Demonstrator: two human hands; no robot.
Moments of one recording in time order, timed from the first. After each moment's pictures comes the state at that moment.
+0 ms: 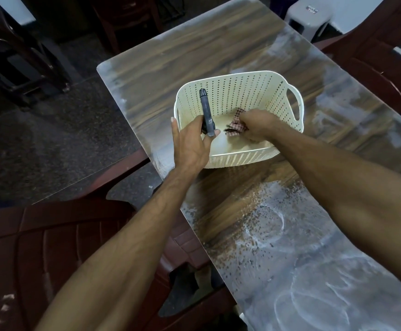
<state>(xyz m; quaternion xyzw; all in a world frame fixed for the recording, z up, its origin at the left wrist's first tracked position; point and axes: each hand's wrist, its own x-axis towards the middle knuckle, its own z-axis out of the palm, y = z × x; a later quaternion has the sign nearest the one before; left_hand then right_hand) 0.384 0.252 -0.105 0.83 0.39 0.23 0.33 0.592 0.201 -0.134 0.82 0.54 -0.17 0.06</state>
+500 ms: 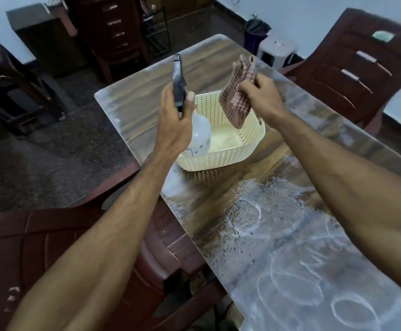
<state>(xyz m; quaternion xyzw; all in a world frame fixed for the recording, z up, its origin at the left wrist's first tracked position) 0.378 0.230 -0.009 0.76 0.29 0.37 0.45 0.568 0.134 0.002 0.76 0.31 -0.22 -0.53</state>
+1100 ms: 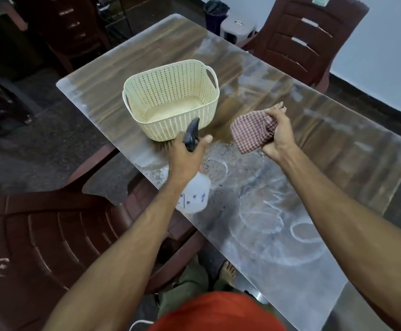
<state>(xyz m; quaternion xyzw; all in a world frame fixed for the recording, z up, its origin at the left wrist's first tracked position) 0.325 0.062 -0.063 0.73 0.31 0.24 0.55 0.502 -0.075 -0.053 0.49 -0.07 -0.33 -0.80</state>
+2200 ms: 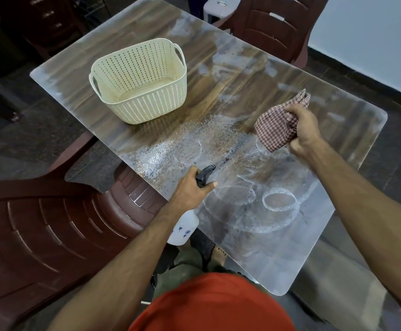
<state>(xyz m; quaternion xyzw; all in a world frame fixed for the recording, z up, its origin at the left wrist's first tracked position) 0.284 -0.057 -0.125 0.82 0.30 -0.07 0.48 0.530 -0.224 -0.068 0.60 -0.08 -0.24 -0.76</state>
